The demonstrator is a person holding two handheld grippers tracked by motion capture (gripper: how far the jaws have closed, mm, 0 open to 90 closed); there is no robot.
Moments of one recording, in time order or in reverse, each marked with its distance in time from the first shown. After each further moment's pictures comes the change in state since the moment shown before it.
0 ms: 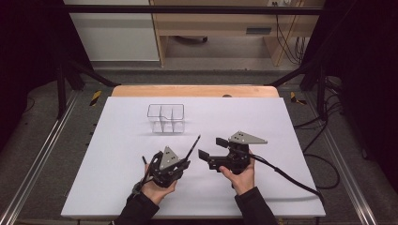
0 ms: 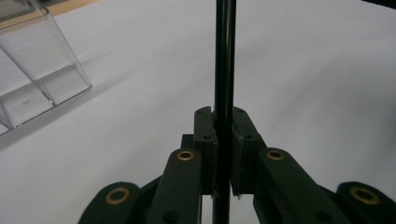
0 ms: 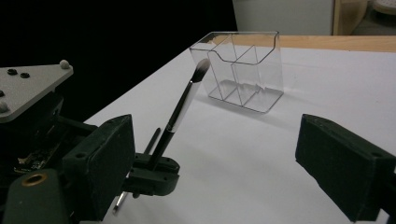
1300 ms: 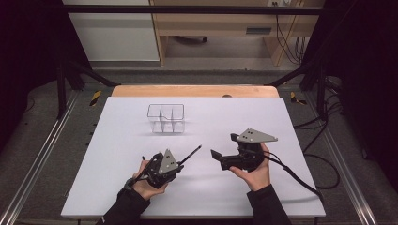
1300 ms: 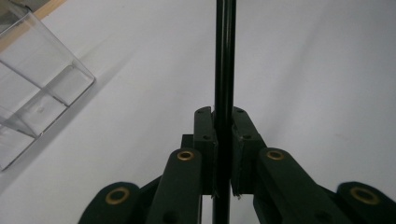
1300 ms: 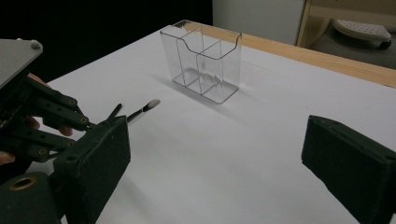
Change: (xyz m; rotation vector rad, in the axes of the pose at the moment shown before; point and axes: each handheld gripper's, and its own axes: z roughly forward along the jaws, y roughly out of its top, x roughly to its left) left arm 0.019 -0.009 -0.006 0.122 -0.040 0.237; right arm -0.009 0.015 -0.029 0.075 -0.119 -0.183
